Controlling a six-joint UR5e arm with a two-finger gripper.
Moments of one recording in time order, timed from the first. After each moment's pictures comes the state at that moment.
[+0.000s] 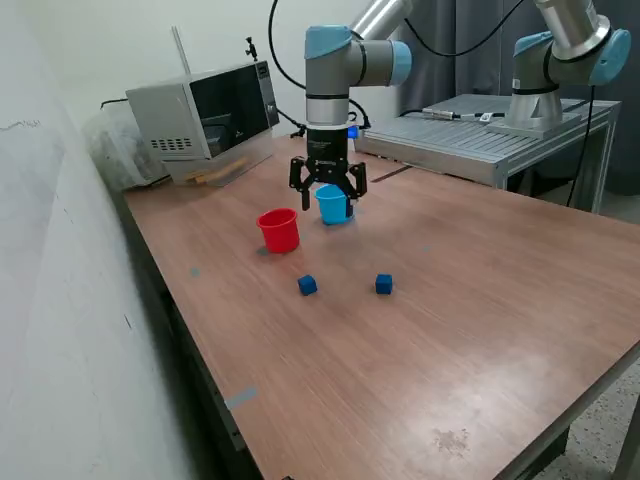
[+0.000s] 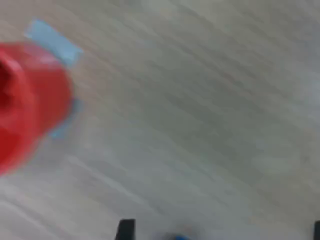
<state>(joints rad) -0.07 -0.86 1.41 -2.32 -1.57 2.48</state>
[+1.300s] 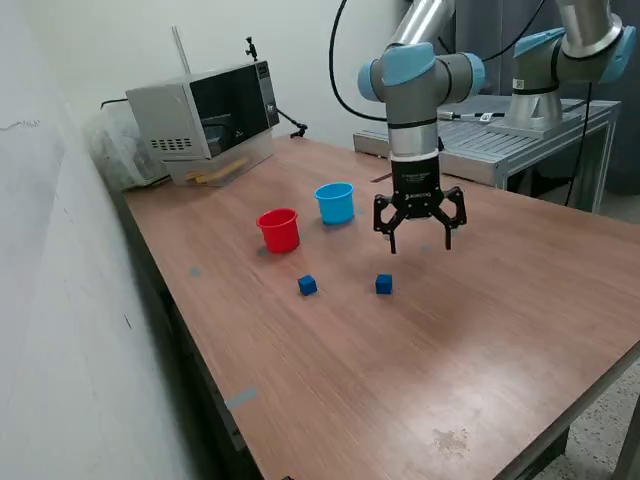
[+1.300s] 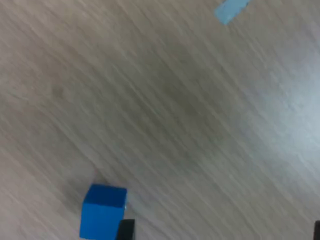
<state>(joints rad) 0.12 -0.83 1.48 -2.33 -1.47 2.43</state>
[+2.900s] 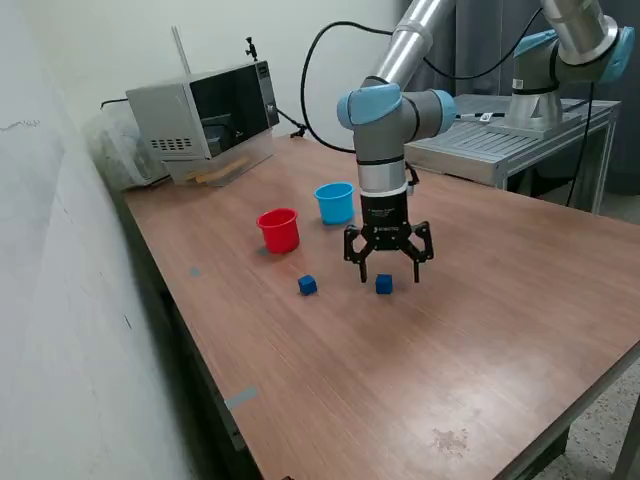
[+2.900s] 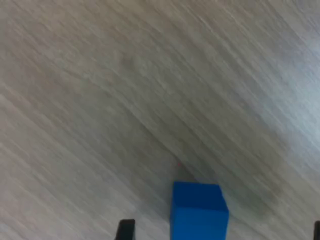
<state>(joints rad) 0.09 -0.68 1.33 -2.35 -1.47 2.48</state>
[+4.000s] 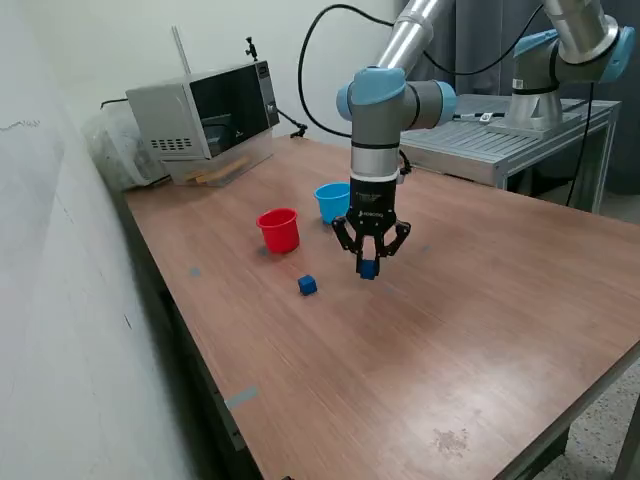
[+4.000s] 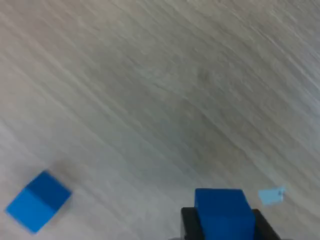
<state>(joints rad) 0.09 -0.72 1.34 -2.40 -1.60 2.52</state>
